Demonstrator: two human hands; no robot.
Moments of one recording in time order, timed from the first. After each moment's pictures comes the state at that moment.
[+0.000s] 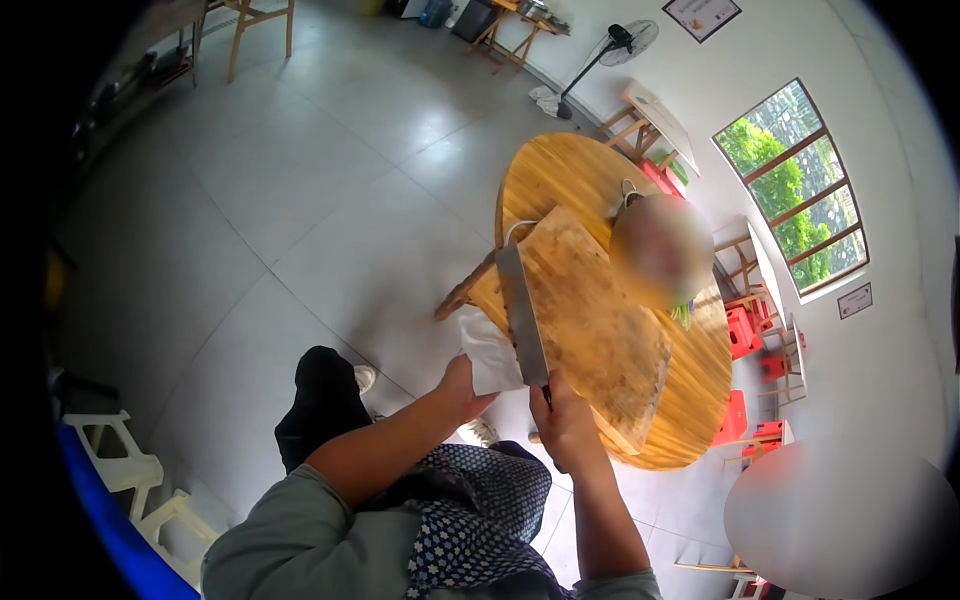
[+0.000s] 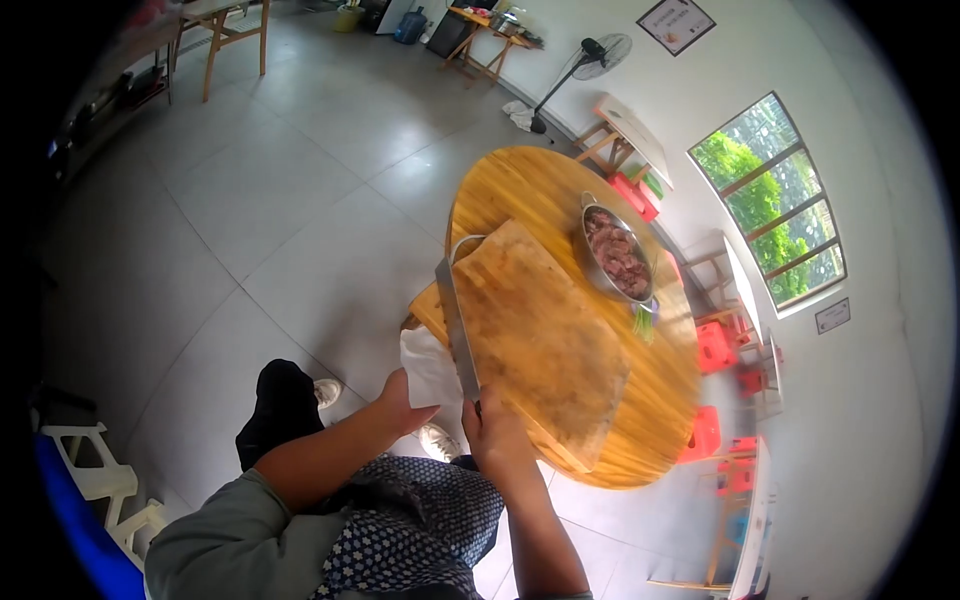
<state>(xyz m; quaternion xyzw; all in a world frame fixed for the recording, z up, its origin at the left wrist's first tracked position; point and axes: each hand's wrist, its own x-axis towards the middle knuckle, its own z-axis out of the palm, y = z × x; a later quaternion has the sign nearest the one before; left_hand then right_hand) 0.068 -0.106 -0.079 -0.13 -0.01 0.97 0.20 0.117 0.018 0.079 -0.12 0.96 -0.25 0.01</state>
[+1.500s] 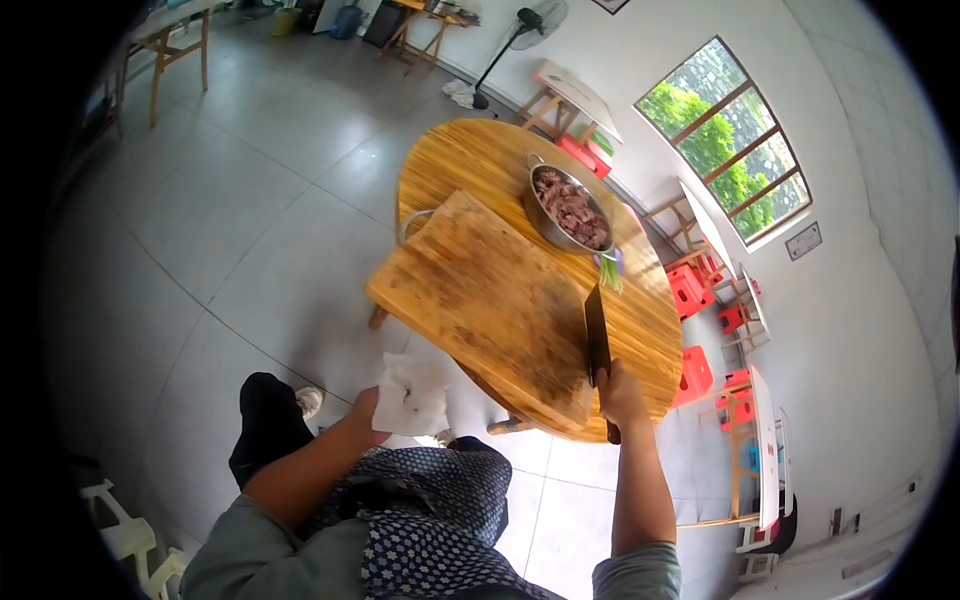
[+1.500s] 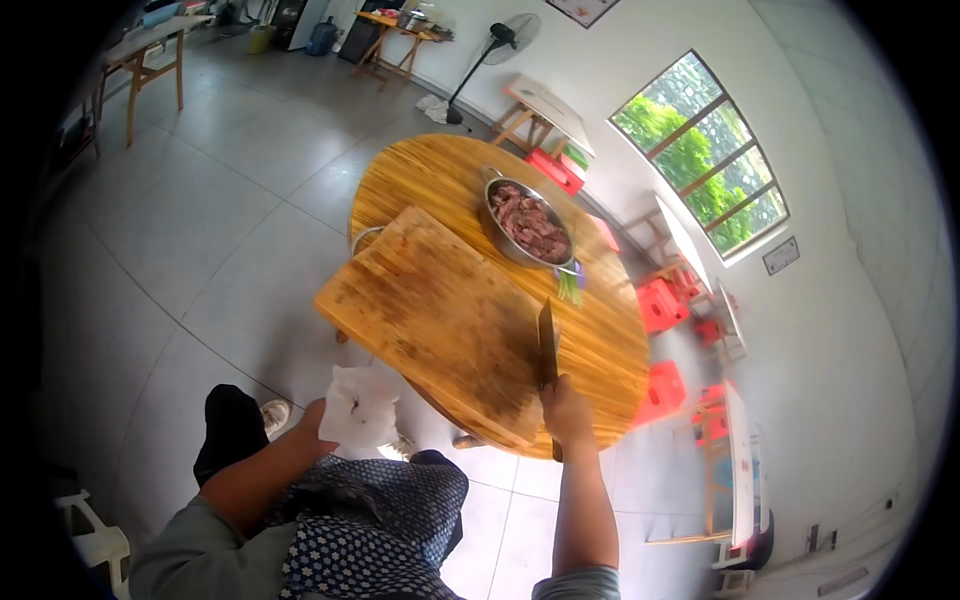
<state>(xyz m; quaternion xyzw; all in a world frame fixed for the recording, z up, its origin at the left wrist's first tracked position) 0.087 -0.116 -0.129 0.07 0.15 0.93 0.33 0.090 0.263 0.076 0.06 0.99 -0.07 -0.08</state>
